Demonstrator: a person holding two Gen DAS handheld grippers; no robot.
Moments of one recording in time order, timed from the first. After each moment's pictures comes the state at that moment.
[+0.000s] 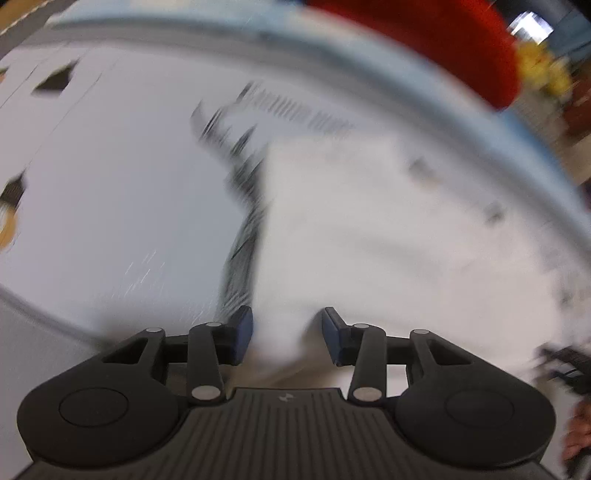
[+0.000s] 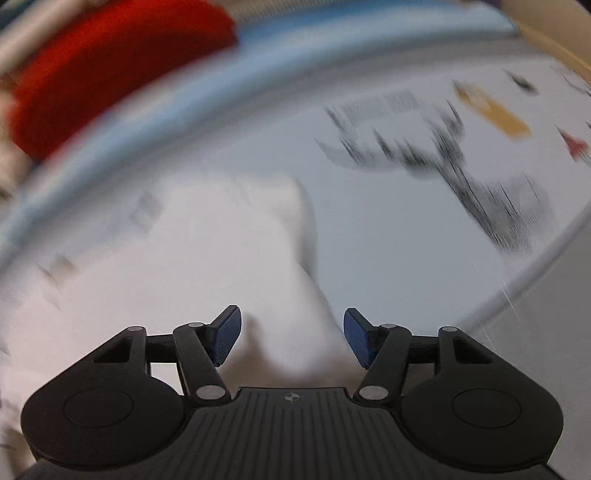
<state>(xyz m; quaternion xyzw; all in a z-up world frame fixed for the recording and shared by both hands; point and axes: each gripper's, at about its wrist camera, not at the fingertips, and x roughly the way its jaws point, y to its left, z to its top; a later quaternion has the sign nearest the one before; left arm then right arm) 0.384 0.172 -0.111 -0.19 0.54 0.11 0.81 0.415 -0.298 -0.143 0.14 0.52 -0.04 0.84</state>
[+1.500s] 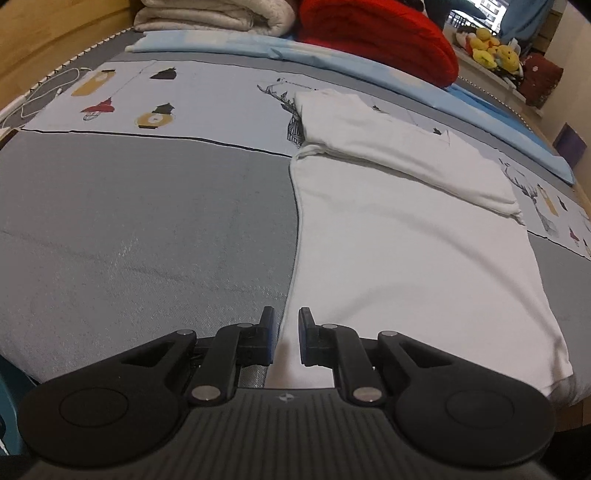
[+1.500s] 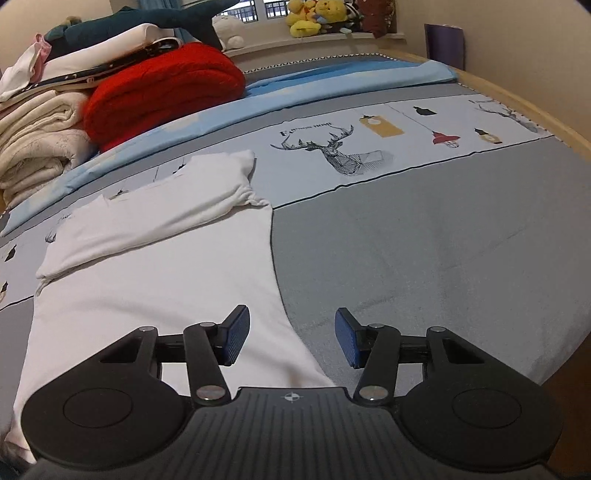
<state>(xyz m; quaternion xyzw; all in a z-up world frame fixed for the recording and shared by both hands) 0.054 0.100 -0.050 -0.12 0.47 0.11 0.87 0.097 -0.364 -0.063 0.11 0.41 0.00 0.91</state>
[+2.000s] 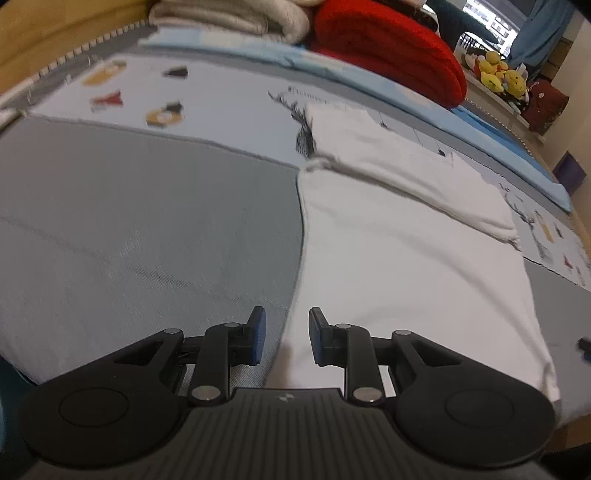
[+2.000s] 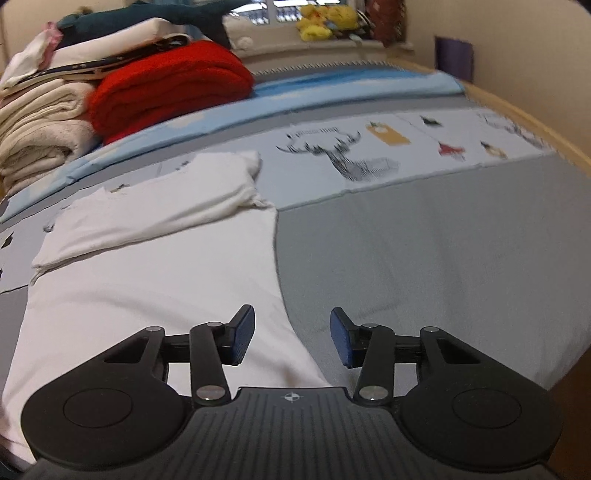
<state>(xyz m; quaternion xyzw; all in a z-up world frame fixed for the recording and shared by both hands) 0.058 0.118 -0.051 -0.17 0.46 0.11 0.87 0.099 -0.357 -0.072 0.09 0.41 0.00 0.91</state>
